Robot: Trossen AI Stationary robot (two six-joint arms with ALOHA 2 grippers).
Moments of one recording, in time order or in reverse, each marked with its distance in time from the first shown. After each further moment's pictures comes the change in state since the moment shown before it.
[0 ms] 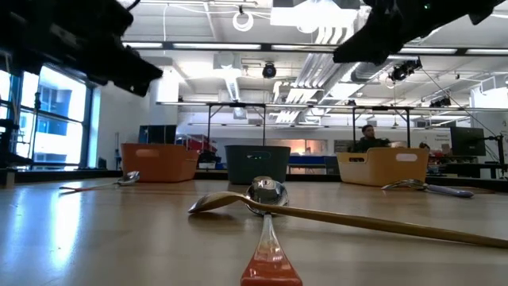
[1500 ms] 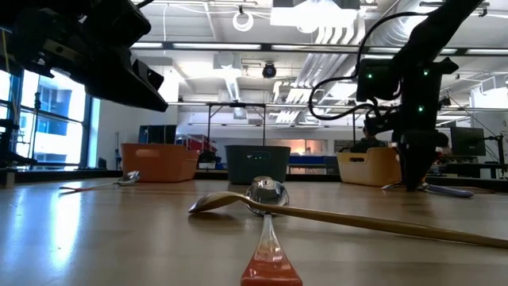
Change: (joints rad) left arm -0.170 0.296 0.155 -0.116 -0.206 -0.049; right arm -0.383 0.463 0.003 -0.559 -0.182 -0.004
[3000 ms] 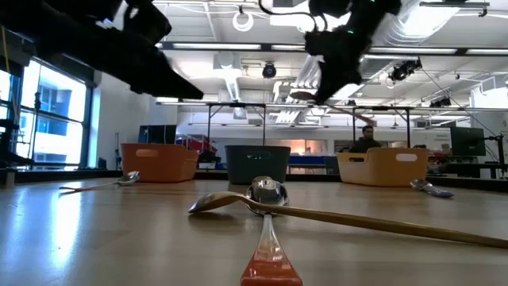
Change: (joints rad) left arm 0.185 -0.001 0.000 0.165 -0.234 0.081; right arm 0.093 0.074 0.592 -0.070 0.075 0.262
